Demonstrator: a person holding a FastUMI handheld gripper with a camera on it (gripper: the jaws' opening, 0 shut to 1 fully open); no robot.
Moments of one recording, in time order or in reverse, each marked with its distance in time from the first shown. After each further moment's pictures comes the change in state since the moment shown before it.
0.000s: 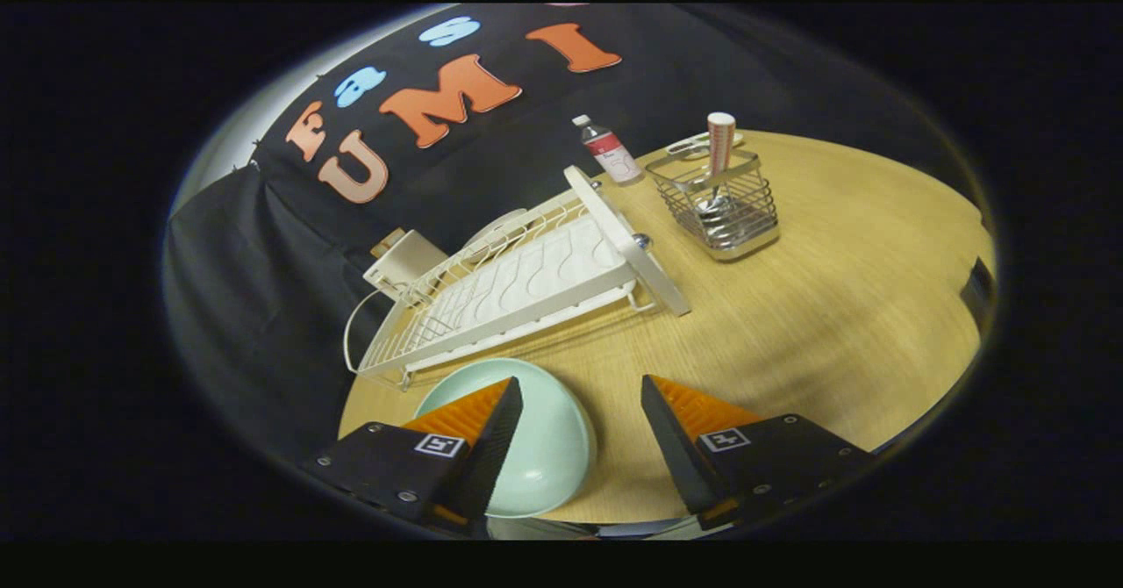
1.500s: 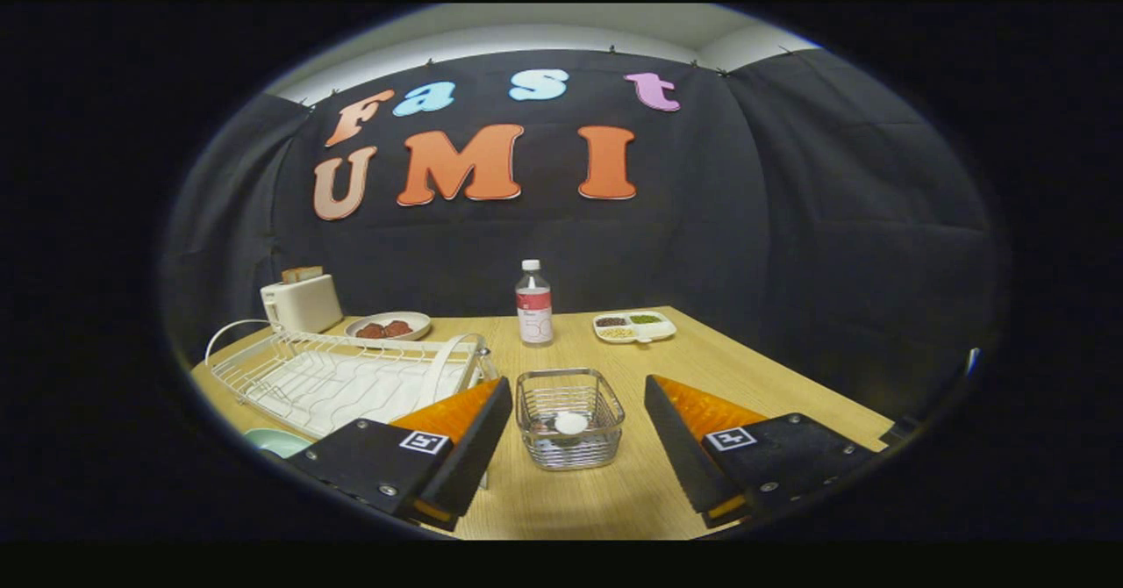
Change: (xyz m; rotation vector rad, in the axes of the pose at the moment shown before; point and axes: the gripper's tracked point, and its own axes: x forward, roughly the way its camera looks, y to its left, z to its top) arm 0.012 -0.083 0.196 -0.372 -0.506 -0.236
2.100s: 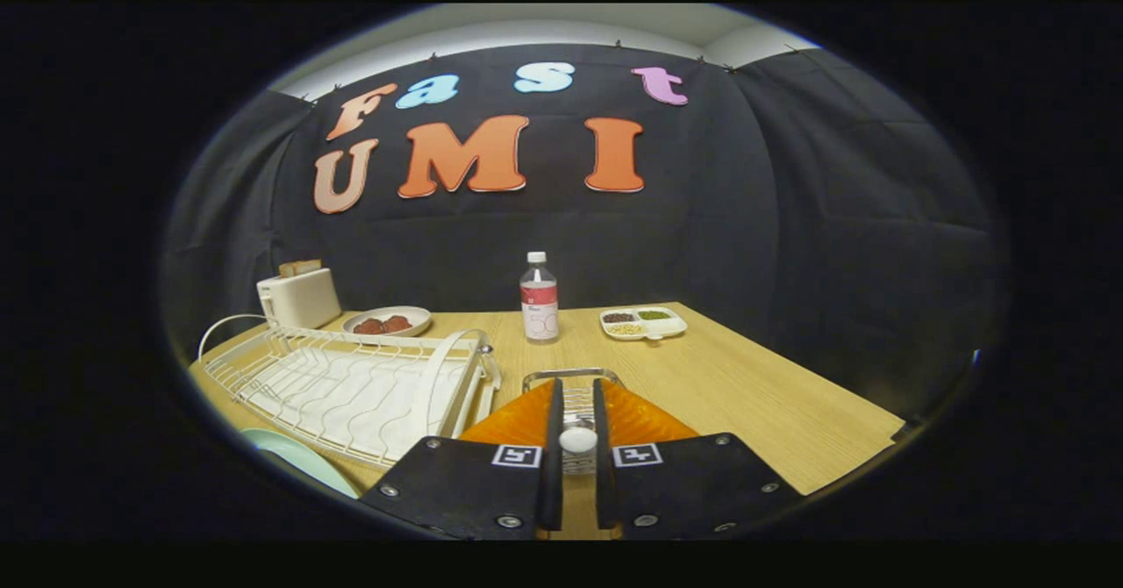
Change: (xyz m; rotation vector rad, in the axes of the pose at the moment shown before) arm 0.017 0.005 -0.008 -0.039 0.030 -0.012
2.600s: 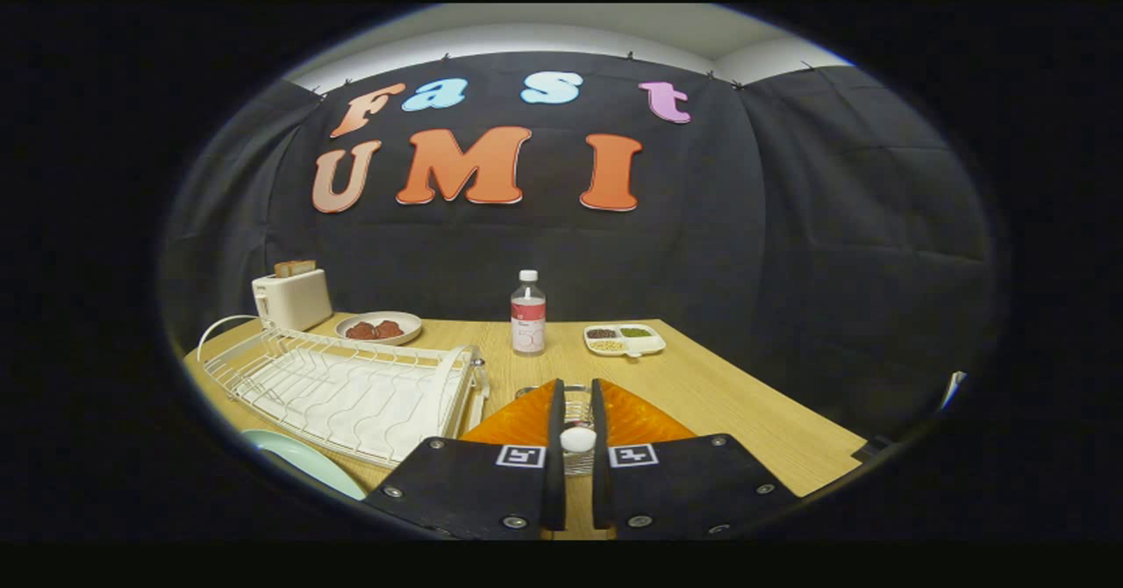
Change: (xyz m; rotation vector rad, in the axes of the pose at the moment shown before) arm -0.034 -0.008 0.044 -0.049 -0.060 -0.037
